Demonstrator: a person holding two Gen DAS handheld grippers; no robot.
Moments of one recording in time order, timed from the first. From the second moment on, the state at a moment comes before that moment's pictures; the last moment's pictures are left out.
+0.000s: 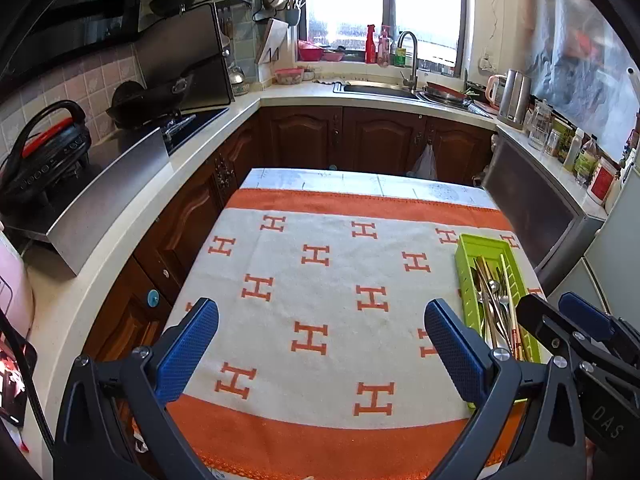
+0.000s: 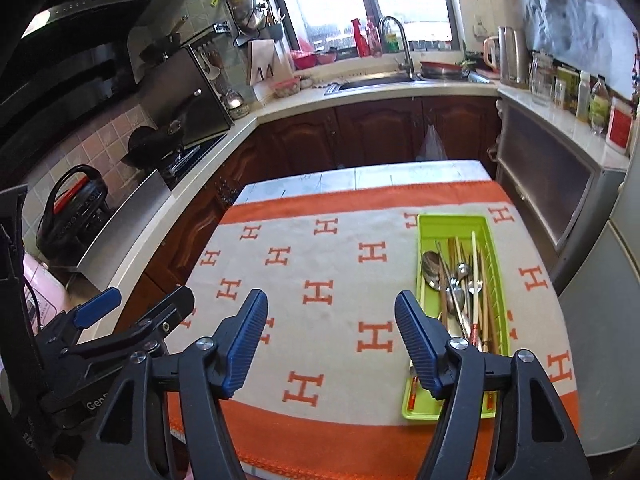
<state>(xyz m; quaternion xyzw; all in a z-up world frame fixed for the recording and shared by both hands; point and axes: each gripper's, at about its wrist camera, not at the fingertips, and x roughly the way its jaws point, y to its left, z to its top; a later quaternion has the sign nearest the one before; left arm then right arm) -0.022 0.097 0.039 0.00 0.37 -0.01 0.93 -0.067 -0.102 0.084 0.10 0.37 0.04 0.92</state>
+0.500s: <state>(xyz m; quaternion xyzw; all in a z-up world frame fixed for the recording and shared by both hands) -0.015 0.097 0.036 0.01 0.38 0.00 0.93 -0.068 -0.100 0.088 0.09 0.38 0.03 0.92</state>
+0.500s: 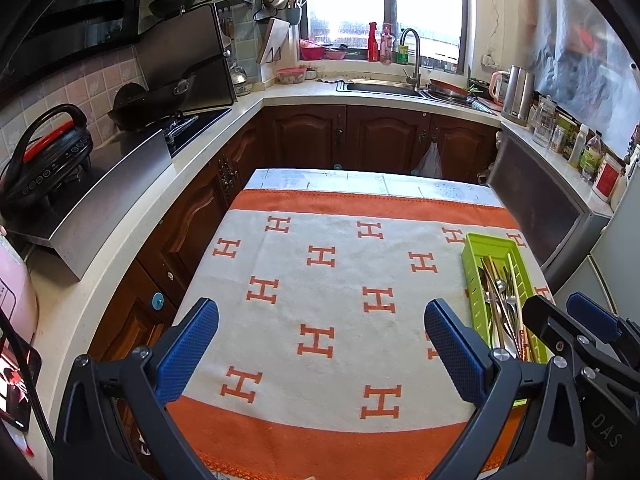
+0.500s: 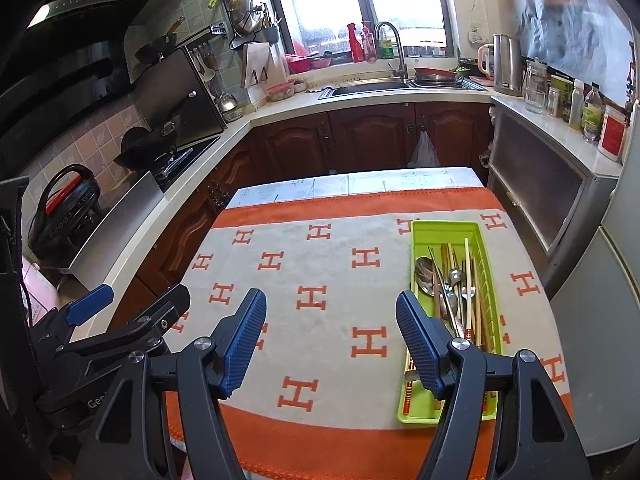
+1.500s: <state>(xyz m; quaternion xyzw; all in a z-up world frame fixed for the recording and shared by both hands) -0.005 0.098 0.023 0.01 0.40 0.00 0.92 -0.050 -0.107 0.062 0.10 0.40 0.03 0.91</state>
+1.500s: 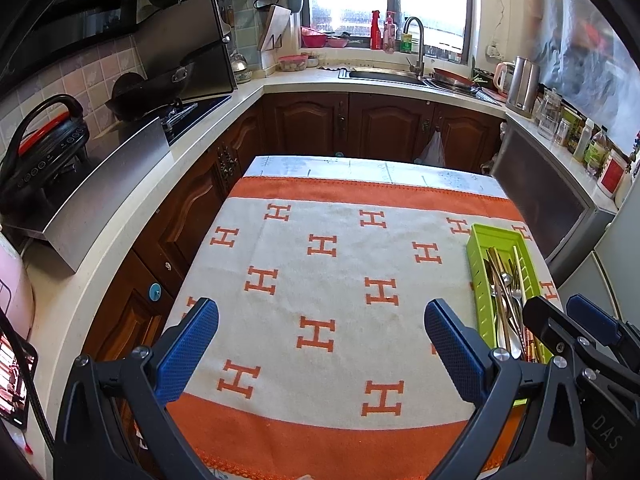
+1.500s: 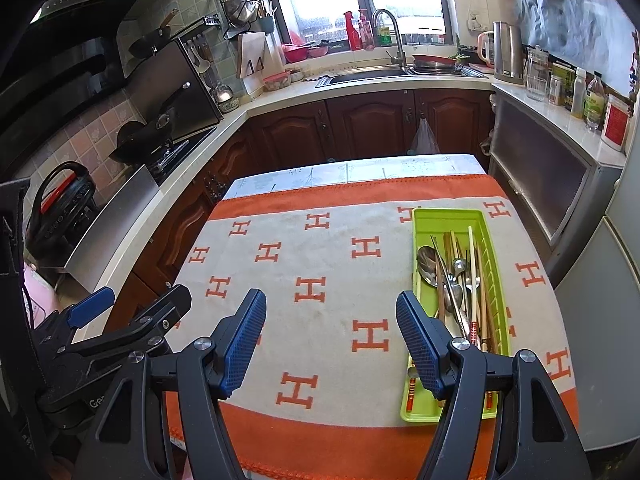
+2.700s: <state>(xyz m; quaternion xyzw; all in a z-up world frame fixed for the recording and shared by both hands) -0.005 0.099 0.023 0.01 0.40 0.00 0.92 -0.049 -0.108 0.062 0.10 0.40 0.03 0.91</state>
